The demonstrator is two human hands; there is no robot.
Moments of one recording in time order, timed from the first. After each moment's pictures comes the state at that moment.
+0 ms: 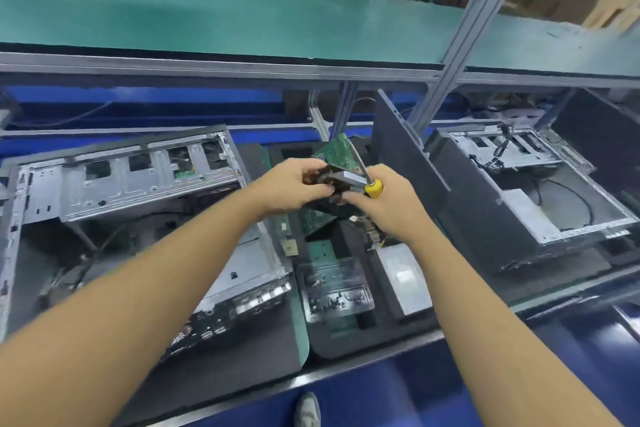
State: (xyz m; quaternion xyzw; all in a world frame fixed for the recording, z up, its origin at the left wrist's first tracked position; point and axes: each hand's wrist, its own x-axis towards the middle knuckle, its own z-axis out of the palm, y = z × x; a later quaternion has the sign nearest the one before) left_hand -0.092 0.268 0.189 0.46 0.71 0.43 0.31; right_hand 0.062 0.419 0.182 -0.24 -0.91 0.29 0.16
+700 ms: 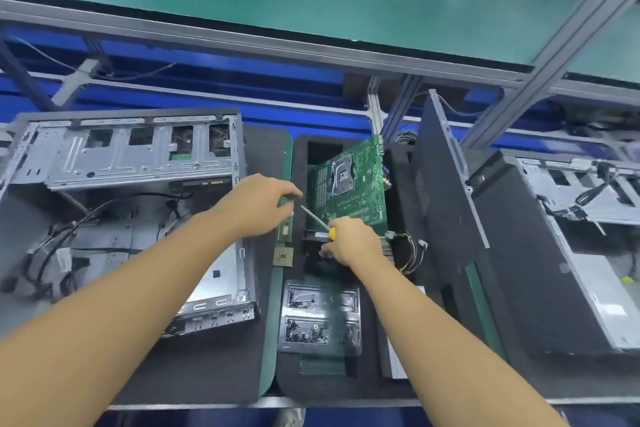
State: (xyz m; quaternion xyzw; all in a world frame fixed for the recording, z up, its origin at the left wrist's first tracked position) left_hand -0.122 0.294 0.125 0.38 0.89 0.16 0.17; right_hand -0.025 0.476 0.042 -0.25 -0.94 0.16 -0.18
